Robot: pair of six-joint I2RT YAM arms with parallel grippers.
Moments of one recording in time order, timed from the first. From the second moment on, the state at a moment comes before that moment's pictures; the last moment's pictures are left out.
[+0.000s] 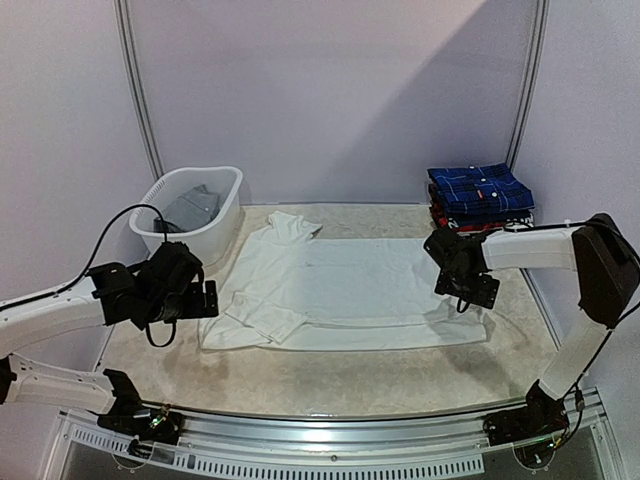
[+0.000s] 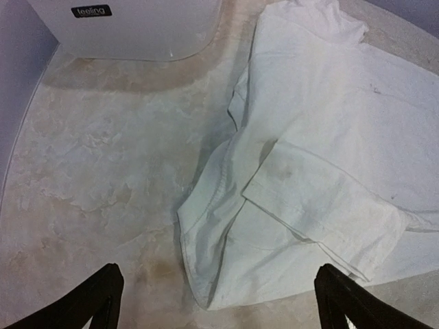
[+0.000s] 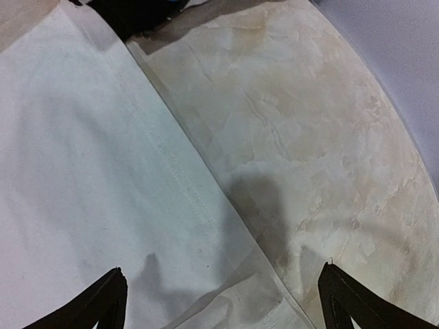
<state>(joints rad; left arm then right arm) -0.76 1.03 0.70 -0.67 -0.52 -0.74 0.53 1.71 1.02 -0.69 0.62 1.02</state>
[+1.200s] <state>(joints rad) -0.79 1.02 0.52 -0.71 -0.24 -0.90 0.57 1.13 0.57 -0.24 0.30 0.70</state>
